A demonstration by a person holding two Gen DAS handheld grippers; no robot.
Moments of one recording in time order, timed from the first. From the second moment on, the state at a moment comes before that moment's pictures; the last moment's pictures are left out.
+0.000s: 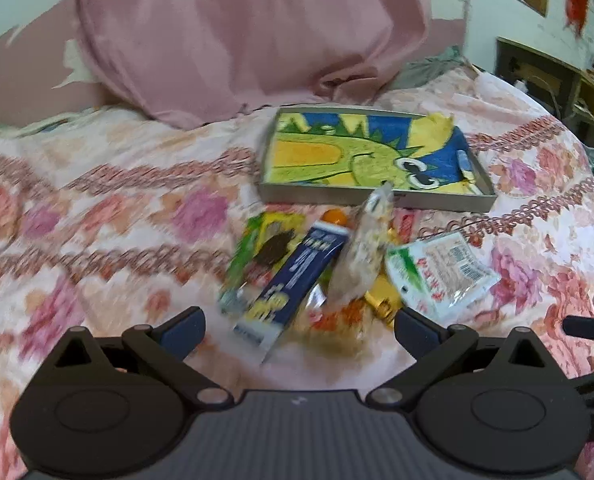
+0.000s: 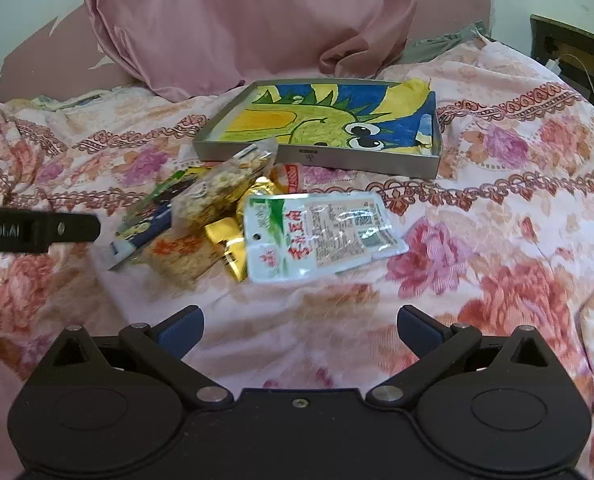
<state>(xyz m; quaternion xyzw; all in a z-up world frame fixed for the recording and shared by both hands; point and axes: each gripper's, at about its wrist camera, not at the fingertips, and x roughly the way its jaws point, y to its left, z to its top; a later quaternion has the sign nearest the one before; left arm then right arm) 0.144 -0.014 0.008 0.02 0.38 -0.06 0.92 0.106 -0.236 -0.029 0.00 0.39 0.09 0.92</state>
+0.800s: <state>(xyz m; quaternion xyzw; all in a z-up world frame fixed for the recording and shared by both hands) 0.238 -0.053 -0.047 0.08 0.38 -0.15 0.91 0.216 -0.278 -0.101 0.22 0.45 0.12 0.86</state>
